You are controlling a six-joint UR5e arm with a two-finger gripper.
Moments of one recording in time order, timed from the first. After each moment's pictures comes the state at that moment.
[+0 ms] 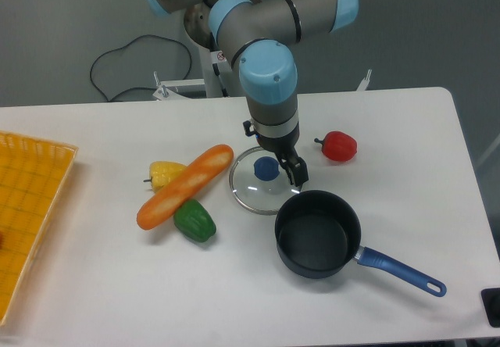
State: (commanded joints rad) arm 2.48 -1.78 -1.70 -1.21 1.64 1.47
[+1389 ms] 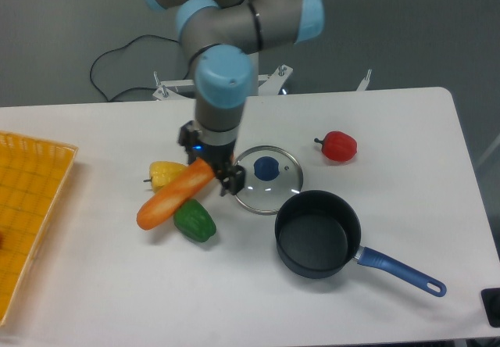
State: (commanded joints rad) arm 2.21 -1.81 -1.76 -1.10 1.37 0.82
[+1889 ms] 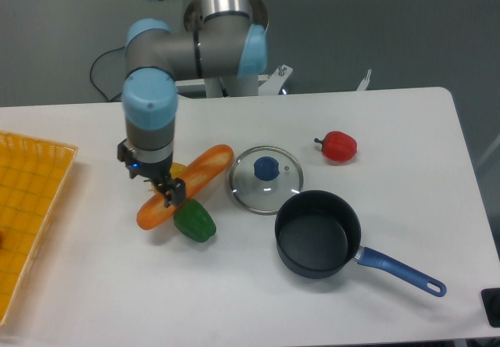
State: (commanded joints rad) arm 2.10 -1.91 -1.72 -1.06 1.39 0.73
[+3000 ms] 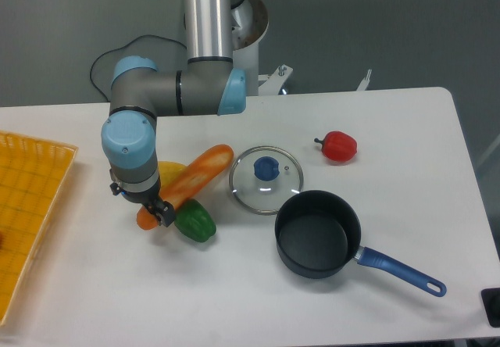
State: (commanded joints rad) arm 2.08 -2.00 -1.70 -1.06 1.47 0.73
